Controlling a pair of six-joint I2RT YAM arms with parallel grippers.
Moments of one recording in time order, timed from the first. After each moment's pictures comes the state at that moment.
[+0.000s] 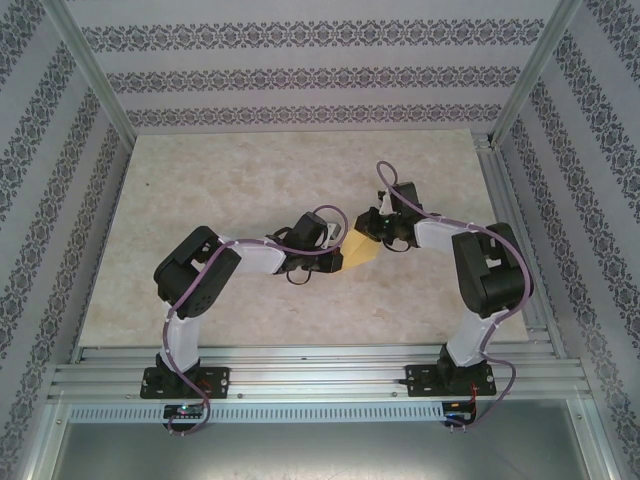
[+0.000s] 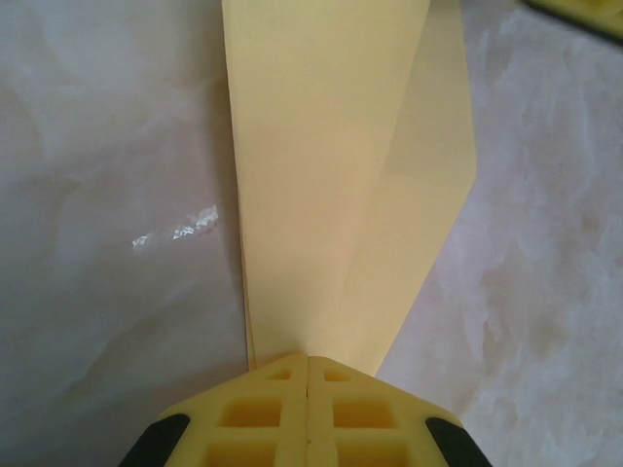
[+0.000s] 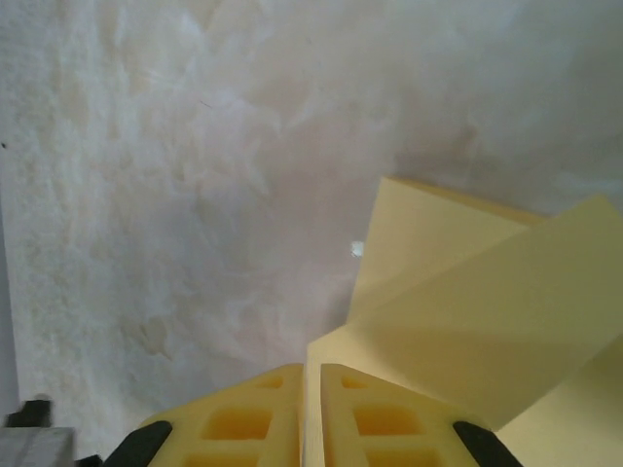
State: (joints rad) left arm -0.73 1.98 1.07 0.05 0.35 -0.57; right arm 0.26 1.81 0.94 -0.02 -0.49 0.66
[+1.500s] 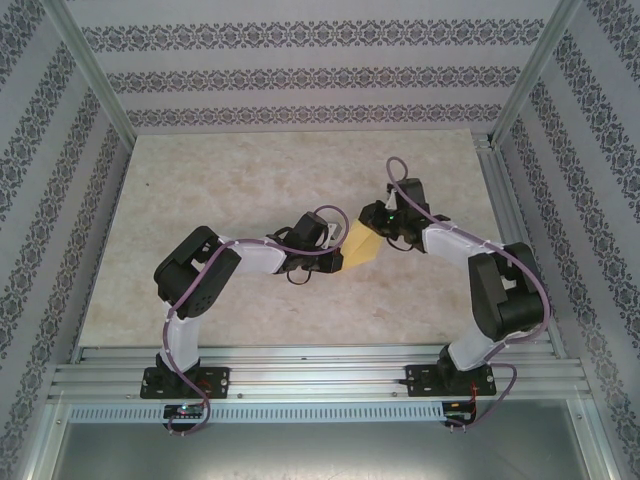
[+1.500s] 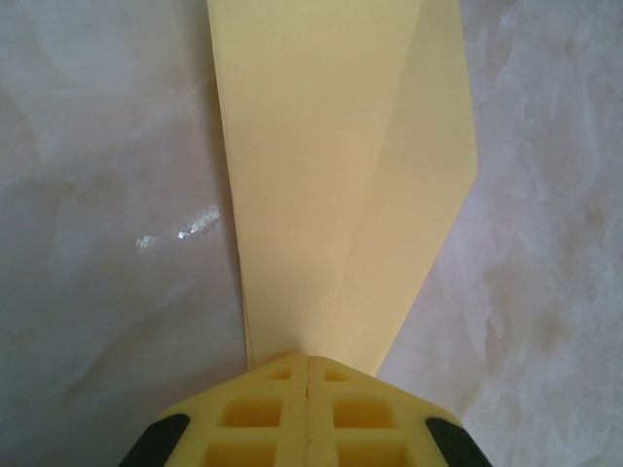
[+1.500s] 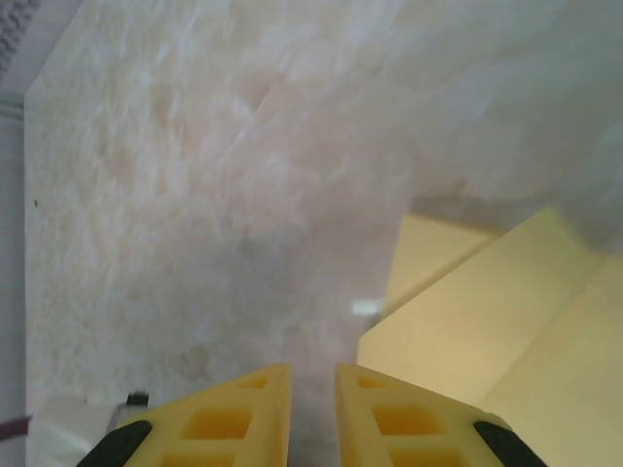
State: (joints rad) left arm -0.74 1.98 1.07 0.04 0.35 -0.55; right arm 0.31 1.64 0.89 -0.03 -0.37 0.73
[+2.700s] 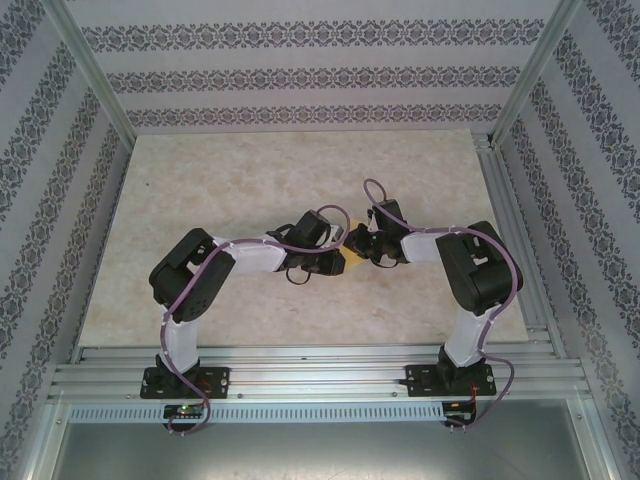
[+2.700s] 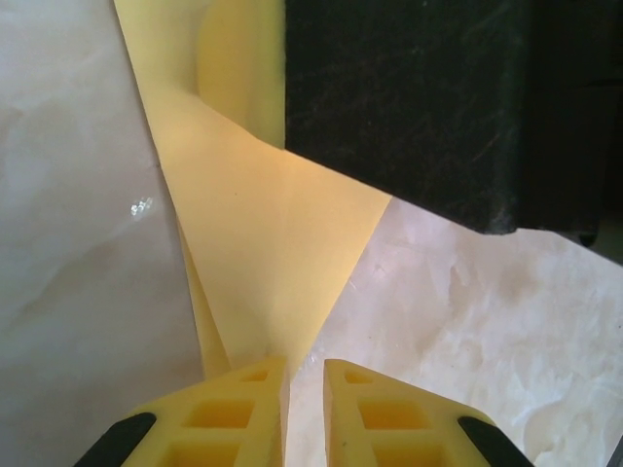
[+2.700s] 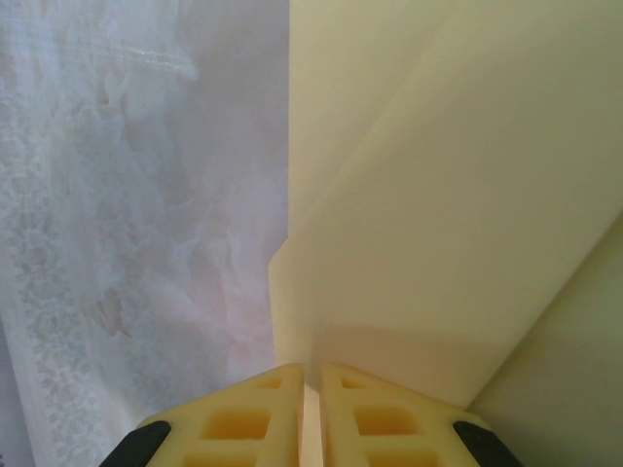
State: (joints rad) left arm -0.75 1.94 1.12 -0.10 0.38 -0.55; right arm 0.38 1.84 0.83 0.12 -0.43 0.83
